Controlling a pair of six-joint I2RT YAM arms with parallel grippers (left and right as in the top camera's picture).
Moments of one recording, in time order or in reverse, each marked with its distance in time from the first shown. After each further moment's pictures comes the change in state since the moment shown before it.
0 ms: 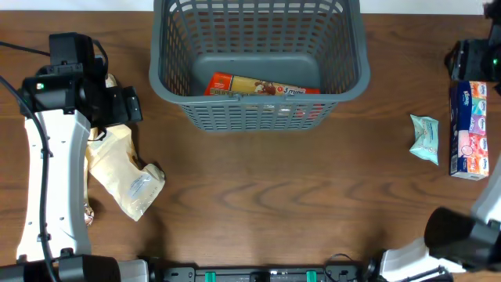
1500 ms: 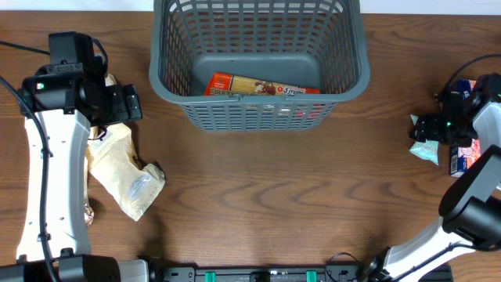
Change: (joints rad) left arm 0.000 0.000 0.000 0.016 0.000 -0.005; right arm -0.159 0.198 -0.733 0.513 -0.020 -0.132
